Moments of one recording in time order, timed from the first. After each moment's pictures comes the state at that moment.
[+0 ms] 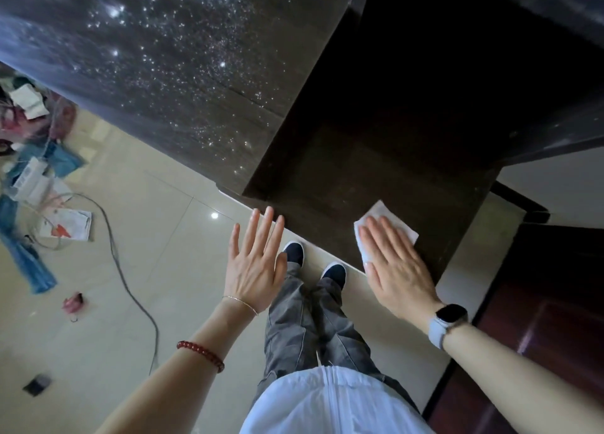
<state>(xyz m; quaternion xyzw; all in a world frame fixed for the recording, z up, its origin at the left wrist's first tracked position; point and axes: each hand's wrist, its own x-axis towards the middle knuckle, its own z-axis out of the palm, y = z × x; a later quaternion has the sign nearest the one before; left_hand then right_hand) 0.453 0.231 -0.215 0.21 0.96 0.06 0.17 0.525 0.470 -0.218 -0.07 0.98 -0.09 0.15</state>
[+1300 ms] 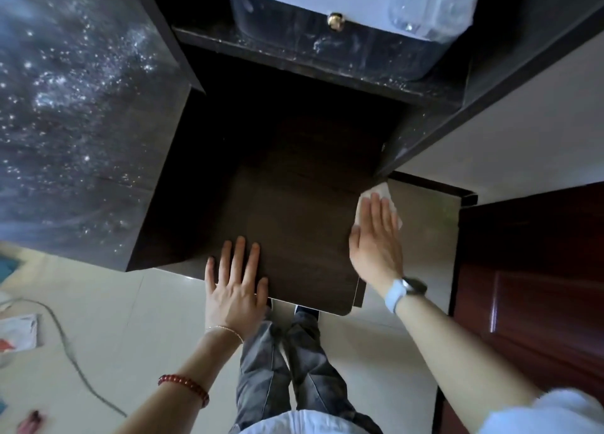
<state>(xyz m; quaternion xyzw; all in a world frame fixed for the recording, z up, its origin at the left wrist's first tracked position) 0.444 0.312 -0.216 0.27 0.95 0.03 0.16 0.497 0.547 -0.207 0.29 0.94 -0.15 0.11</state>
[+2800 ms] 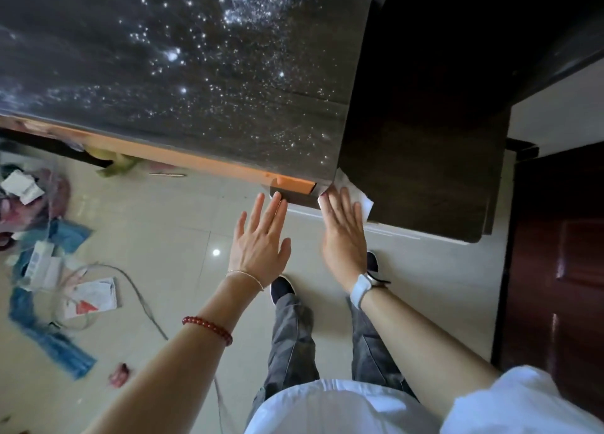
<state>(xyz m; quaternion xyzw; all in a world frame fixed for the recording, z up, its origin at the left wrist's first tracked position) 0.361 0.135 -0.197 0.35 0.90 0.04 0.27 0.442 0.264 -0.229 0.24 0.94 -0.24 0.00</state>
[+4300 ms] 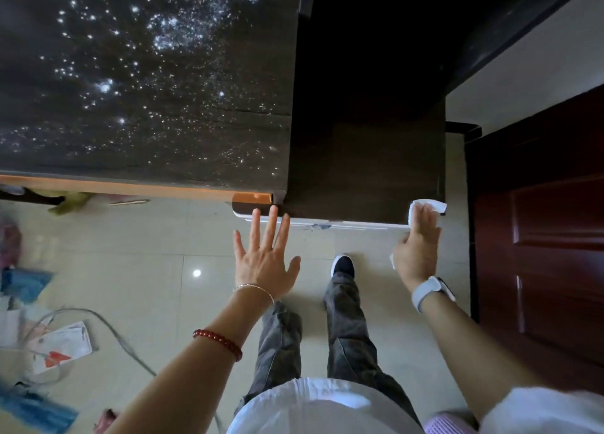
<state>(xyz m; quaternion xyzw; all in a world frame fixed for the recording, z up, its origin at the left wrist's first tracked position) 0.391 0.174 -0.200 0.39 0.87 -0.03 0.31 0.547 0.360 -0.209 0.54 0.82 -0.20 -0.02</state>
